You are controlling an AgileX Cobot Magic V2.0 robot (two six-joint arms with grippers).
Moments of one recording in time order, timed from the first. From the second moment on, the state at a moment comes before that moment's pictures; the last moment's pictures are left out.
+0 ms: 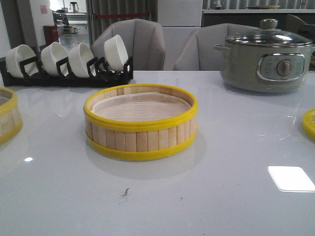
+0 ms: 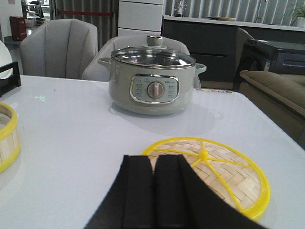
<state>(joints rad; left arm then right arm) -0.09 0.93 -0.96 0.13 0.57 -0.10 -0.09 -0.01 0.03 0.09 0.02 -0.12</state>
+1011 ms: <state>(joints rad) -0.09 0.93 -0.97 0.13 0.62 -0.04 -0.09 -0.01 0.03 0.09 0.02 -0.12</state>
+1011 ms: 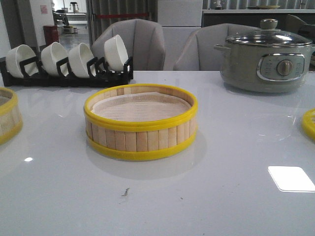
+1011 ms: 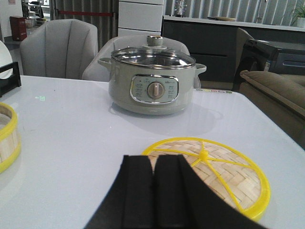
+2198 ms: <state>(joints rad) -0.09 0.93 -0.97 0.12 0.67 -0.04 -0.09 0.60 -0.60 0.11 0.45 -0.07</state>
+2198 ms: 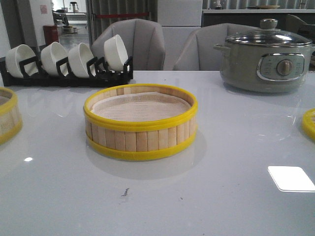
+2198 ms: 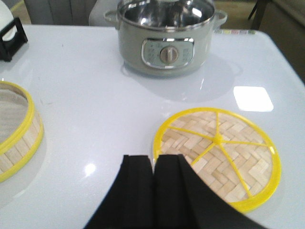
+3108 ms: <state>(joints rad) -0.09 0.93 -0.97 0.03 0.67 -0.04 -0.09 0.69 -0.68 0.18 0.45 -0.06</state>
